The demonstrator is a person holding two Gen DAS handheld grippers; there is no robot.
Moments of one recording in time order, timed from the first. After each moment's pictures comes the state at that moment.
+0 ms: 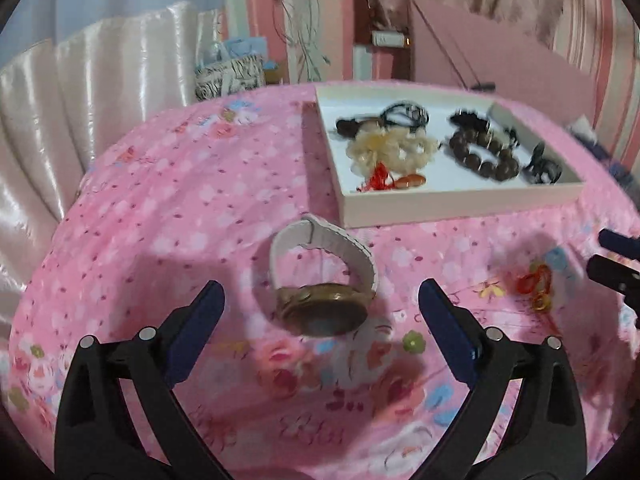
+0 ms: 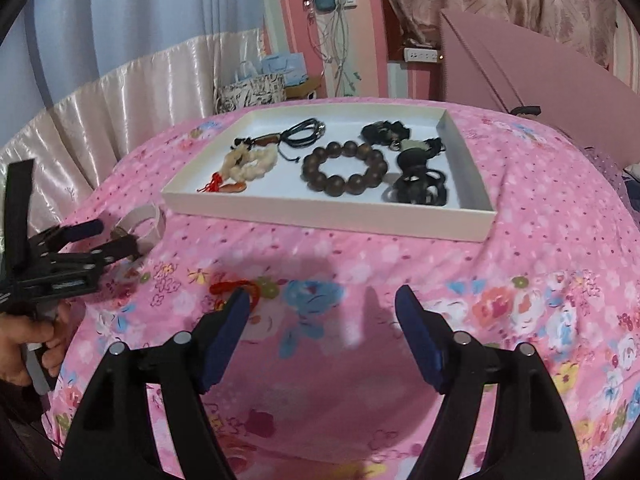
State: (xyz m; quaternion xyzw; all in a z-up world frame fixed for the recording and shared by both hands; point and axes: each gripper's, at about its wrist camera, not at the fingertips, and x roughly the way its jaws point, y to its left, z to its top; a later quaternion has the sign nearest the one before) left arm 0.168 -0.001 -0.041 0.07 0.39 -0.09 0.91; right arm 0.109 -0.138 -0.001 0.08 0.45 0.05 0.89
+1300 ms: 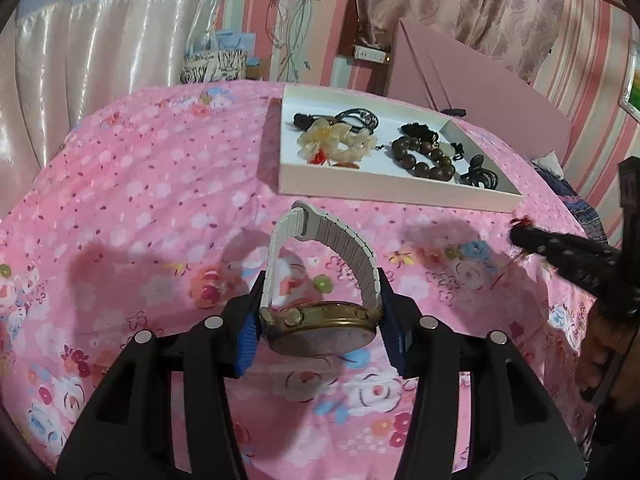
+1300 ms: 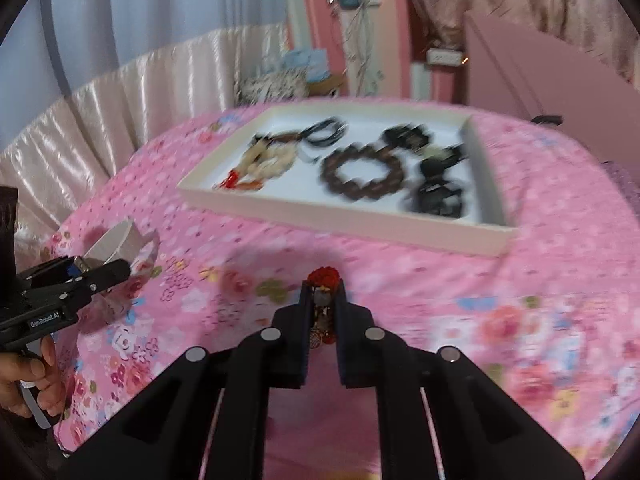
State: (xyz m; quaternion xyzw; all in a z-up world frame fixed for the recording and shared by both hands) left arm 0.099 0.001 -0.027 -0.02 0.37 -0.14 0.92; right arm 0.107 -0.161 0.015 0.07 0.43 0.07 0.90
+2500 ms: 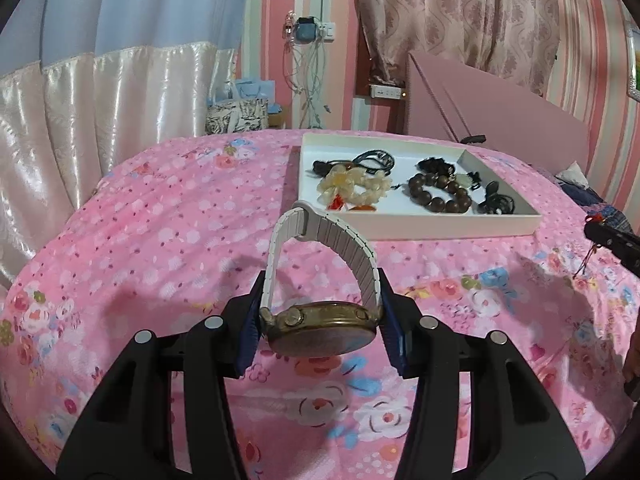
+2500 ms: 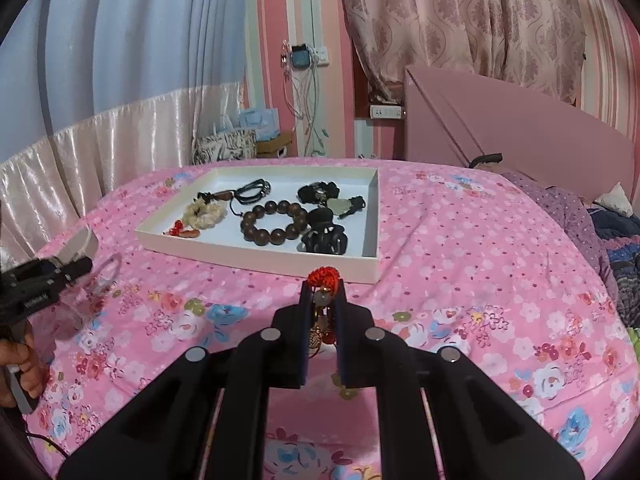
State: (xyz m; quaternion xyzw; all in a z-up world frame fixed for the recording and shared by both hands) left arm 0.084 -0.004 -0.017 0.02 0.30 -0.09 0.95; right arm 0.066 -0.214 0.032 0.06 0.34 0.00 0.94
